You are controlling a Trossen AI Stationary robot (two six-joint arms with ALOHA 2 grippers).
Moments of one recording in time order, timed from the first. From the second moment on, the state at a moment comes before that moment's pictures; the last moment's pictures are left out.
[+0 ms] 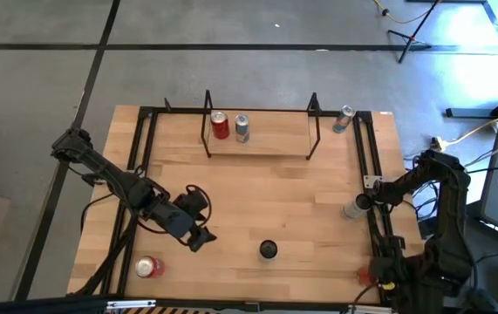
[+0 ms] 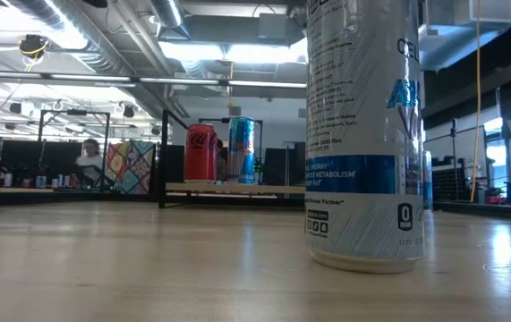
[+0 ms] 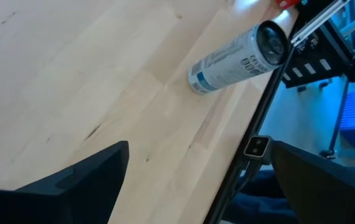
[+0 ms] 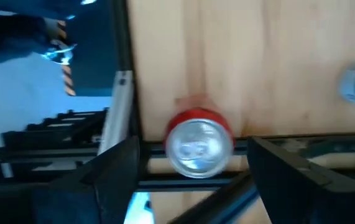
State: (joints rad) left arm -0.55 1.37 1.24 -0.77 -0.26 -1.20; right arm 1.26 1.54 1.51 -1.37 0.06 1.33
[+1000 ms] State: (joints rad) left arm -0.54 1.37 1.24 -0.75 -0.27 -1.19; right arm 1.25 1.64 1.48 -1.34 -0.01 1.29
